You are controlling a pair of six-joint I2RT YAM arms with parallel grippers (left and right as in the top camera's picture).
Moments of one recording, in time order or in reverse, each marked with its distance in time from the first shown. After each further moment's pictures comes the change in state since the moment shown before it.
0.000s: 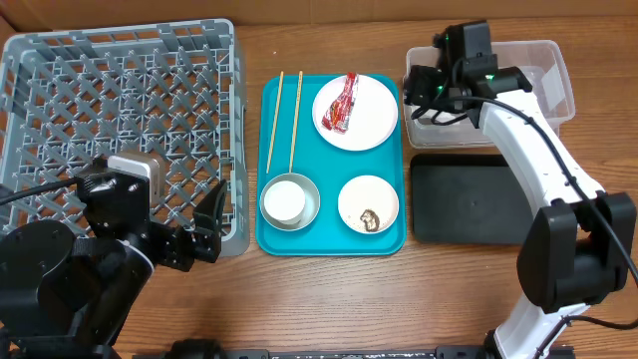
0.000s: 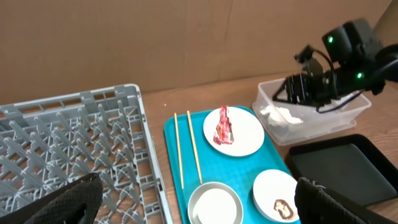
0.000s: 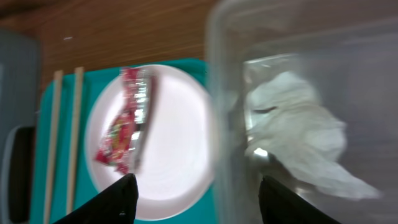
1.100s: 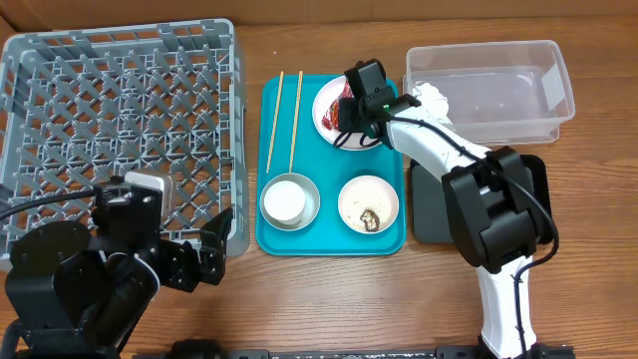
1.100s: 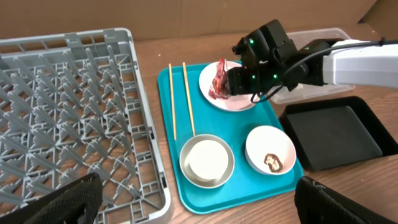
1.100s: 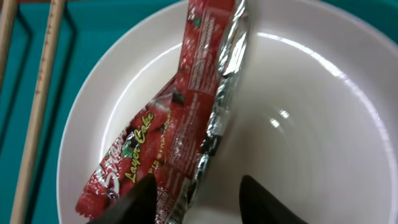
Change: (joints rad) left arm 0.000 0.000 0.000 -0.198 -0.007 0.000; right arm 0.258 0.336 0.038 0.263 0.187 0.083
